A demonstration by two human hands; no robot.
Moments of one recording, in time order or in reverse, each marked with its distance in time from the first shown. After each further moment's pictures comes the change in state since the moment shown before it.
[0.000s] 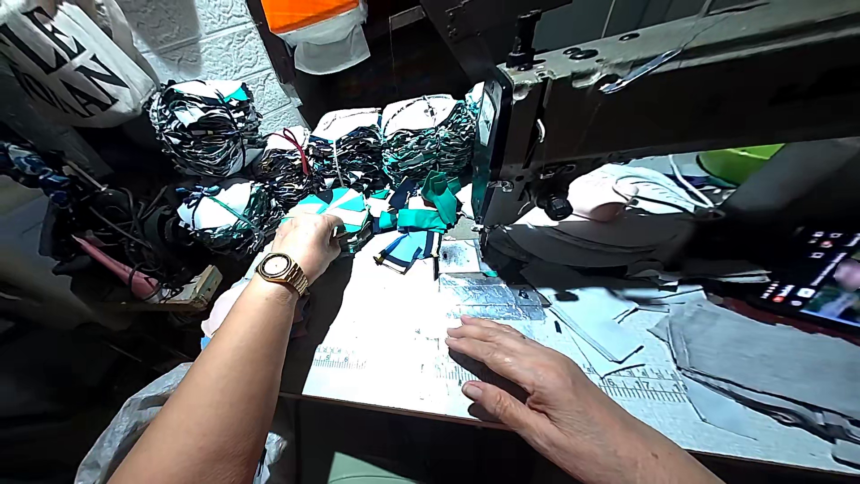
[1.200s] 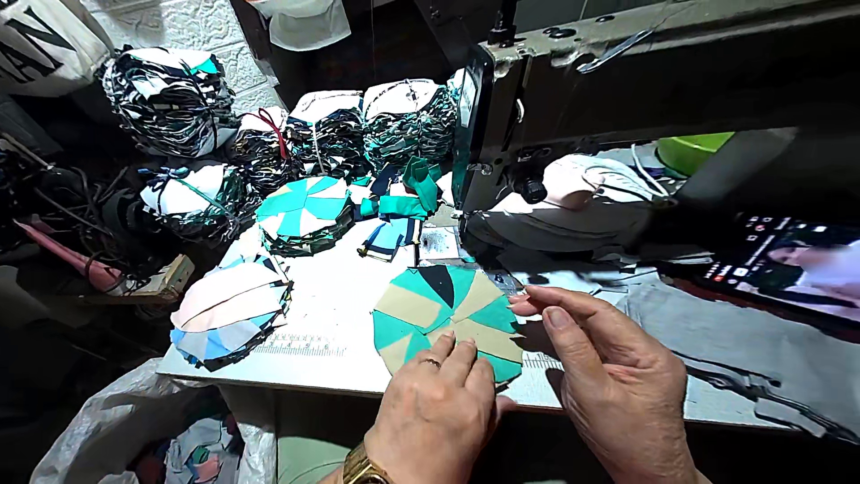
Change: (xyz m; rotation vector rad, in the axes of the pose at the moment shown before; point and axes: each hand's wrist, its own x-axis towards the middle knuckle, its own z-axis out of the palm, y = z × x) left_hand -0.163 0.174 0.059 -0.275 0.385 0.494; right_hand -0.013 -0.021 -0.021 0.258 0.620 0.222
